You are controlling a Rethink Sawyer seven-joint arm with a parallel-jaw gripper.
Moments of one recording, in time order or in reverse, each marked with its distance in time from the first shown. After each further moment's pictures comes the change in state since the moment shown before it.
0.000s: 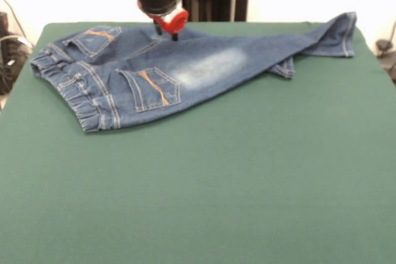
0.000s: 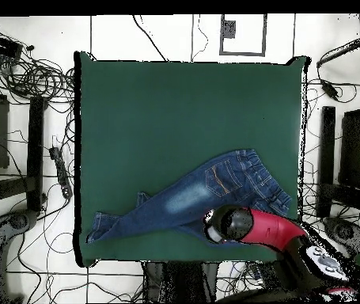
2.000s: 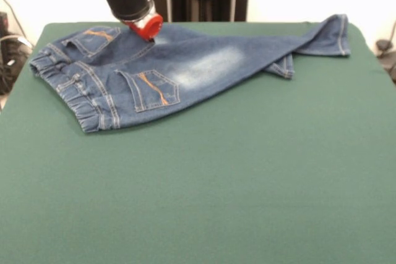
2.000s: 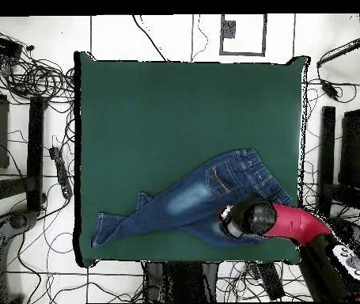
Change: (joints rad) arm -0.162 0.000 0.138 -0.077 -0.150 0.140 0.000
